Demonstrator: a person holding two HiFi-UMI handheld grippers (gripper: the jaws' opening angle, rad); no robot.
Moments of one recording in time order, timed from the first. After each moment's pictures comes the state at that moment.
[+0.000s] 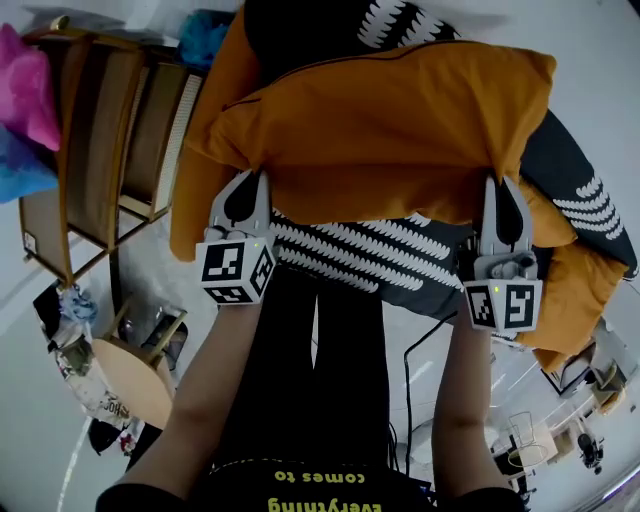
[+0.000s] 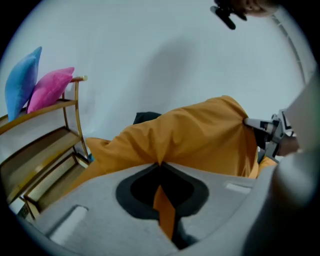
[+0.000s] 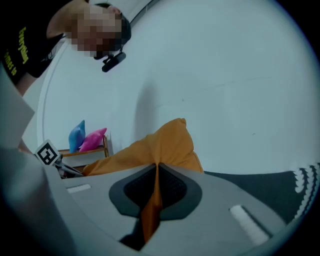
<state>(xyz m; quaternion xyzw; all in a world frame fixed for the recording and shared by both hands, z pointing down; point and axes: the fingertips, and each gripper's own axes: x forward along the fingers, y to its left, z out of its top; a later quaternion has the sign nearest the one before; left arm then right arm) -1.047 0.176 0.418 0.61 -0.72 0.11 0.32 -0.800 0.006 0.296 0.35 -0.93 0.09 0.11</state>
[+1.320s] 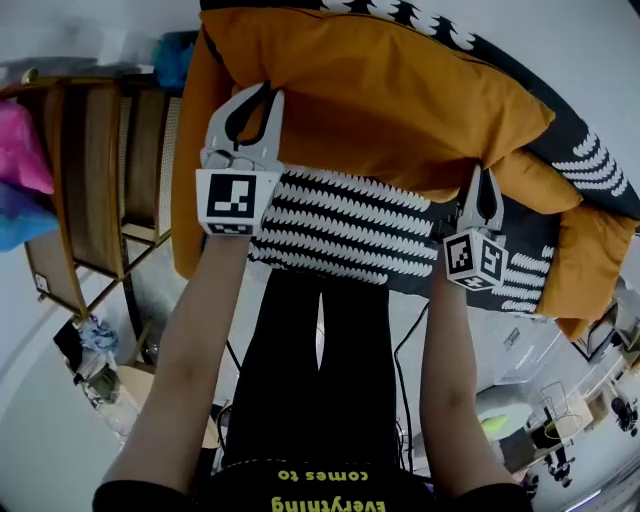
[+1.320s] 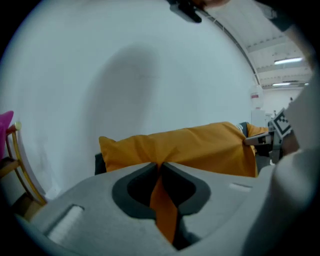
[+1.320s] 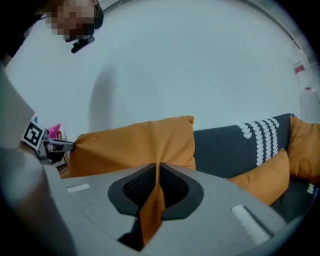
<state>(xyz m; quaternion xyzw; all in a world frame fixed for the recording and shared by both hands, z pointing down) -1.036 0.030 0.391 0.75 -0.63 0.17 0.10 -0.697 0.001 0.418 0.56 -0.80 0.18 0.10</state>
